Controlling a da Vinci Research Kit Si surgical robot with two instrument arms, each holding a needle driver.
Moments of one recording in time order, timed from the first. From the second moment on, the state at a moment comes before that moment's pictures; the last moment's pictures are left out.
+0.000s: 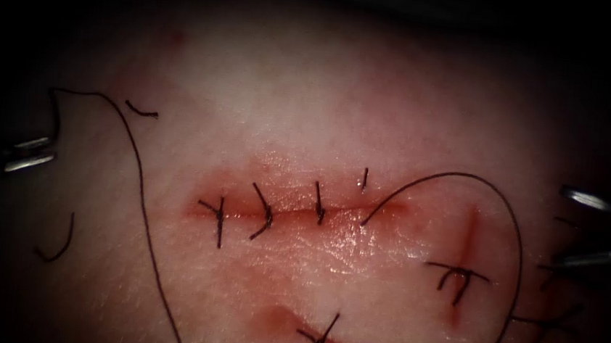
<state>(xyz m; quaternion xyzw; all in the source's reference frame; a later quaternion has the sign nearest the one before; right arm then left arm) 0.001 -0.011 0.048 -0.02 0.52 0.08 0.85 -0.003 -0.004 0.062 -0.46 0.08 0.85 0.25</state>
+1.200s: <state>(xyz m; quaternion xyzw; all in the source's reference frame) 0.017 -0.009 0.068 0.21 0.50 0.50 0.67 -0.006 -0.005 0.063 -0.46 0.07 0.85 0.24</state>
